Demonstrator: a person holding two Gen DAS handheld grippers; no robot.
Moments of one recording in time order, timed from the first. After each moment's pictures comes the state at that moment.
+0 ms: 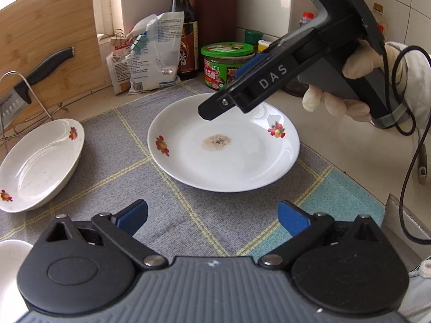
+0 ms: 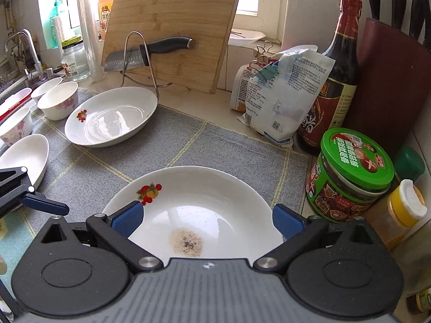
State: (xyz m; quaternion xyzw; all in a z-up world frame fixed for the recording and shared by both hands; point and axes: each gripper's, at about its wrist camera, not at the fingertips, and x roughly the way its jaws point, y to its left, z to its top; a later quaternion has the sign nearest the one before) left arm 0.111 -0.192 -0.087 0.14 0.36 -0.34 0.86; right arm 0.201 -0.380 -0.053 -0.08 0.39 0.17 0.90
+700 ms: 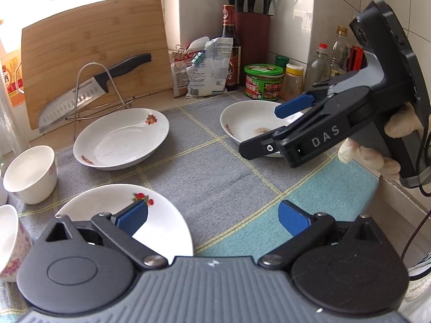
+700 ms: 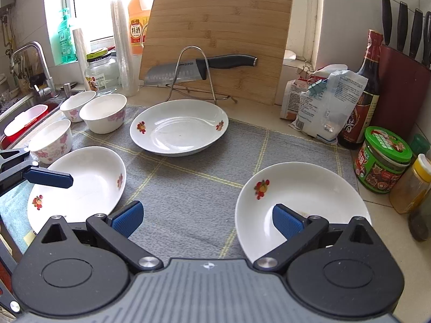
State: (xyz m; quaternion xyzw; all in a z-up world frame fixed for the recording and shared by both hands) left arm 0.069 -0.060 -0.051 0.12 0.32 -0.31 0.88; right arm 0.118 -0.256 -0.037 -0.04 0.37 0.14 0.92
